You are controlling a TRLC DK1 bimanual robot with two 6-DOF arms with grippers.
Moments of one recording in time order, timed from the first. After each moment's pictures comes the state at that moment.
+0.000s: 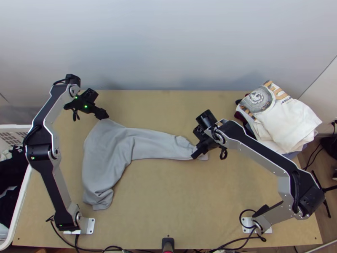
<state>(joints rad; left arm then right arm) 0.12 2.19 1.92 -0.98 0.35 0.61 0.64 1.65 1.28 -0.85 0.01 -0.13</state>
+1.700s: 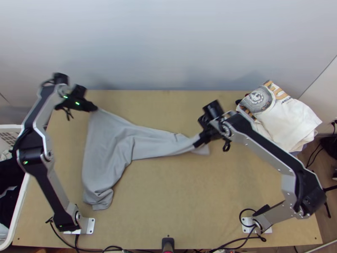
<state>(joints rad) 0.21 2.11 1.88 -0.89 0.45 0.40 0.56 1.64 1.37 -0.83 0.01 -0.10</state>
